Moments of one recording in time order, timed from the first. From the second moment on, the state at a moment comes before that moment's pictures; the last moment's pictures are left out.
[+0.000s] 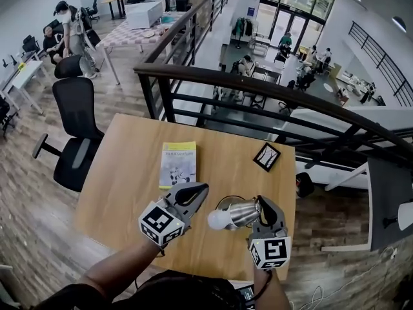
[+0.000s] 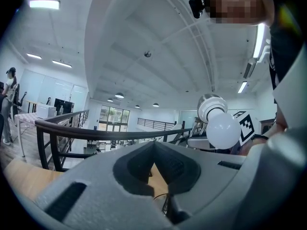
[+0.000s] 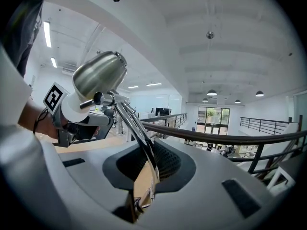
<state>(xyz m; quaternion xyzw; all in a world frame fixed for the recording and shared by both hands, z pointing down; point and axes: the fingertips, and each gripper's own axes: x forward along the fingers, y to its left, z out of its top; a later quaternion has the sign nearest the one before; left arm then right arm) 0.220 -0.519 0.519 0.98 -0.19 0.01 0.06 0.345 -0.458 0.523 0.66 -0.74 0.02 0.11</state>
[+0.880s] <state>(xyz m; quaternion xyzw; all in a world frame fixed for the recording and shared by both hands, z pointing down) 0.224 -0.537 0.567 0.97 -0.21 0.04 0.10 0.351 -0.468 0.600 0.65 -0.74 0.06 0.15</state>
